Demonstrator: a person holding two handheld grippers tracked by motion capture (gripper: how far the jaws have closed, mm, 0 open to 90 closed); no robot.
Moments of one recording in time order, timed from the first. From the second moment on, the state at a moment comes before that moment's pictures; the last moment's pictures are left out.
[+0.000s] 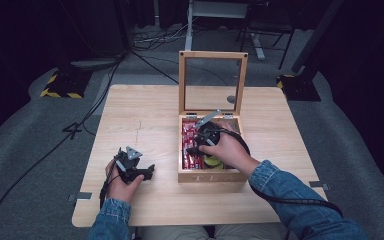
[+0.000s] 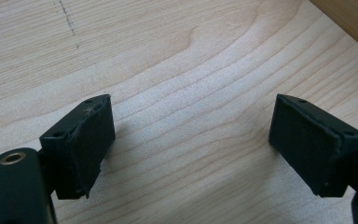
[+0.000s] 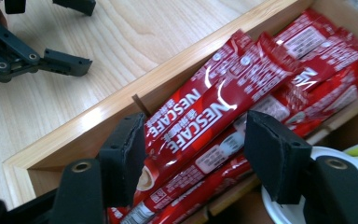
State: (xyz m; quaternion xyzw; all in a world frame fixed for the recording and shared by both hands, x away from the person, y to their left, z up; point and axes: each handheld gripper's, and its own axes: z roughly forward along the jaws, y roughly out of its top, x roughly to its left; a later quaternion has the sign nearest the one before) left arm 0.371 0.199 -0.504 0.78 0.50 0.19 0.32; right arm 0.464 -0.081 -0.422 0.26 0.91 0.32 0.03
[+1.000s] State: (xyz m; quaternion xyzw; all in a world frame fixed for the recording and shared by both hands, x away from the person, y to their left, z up) left arm 0.372 0.199 -0.504 0.78 0.50 0.19 0.32; right arm 0.452 -0.072 -0.420 0.25 0.90 0.34 -0.03
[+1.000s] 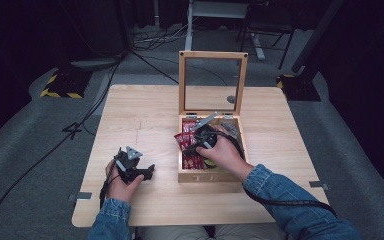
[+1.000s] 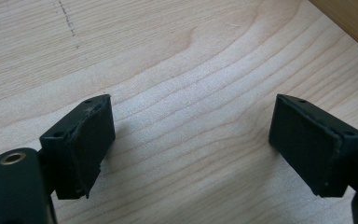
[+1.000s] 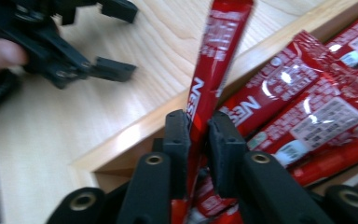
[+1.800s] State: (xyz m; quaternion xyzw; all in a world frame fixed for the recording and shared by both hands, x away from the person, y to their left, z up) left arm 0.372 0.199 -0.504 0.78 0.50 0.19 0.32; right arm 0.449 -0.091 -0.376 0.25 0.88 0.41 -0.01
